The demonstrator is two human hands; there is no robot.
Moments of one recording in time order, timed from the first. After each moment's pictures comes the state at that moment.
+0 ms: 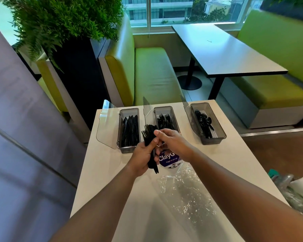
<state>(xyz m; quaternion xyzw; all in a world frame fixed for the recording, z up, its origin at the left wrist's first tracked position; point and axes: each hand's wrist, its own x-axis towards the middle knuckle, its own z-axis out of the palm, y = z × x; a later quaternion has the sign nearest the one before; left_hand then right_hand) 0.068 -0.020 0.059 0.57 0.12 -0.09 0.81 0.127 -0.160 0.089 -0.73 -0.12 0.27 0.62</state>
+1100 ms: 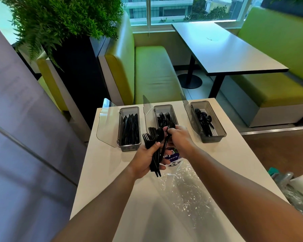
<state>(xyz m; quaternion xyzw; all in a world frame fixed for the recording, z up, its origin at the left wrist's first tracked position) 0.055 -0.022 0.055 0.56 0.08 -0.16 0.81 0.135 -0.157 0.087 -0.68 0.07 0.18 0.71</state>
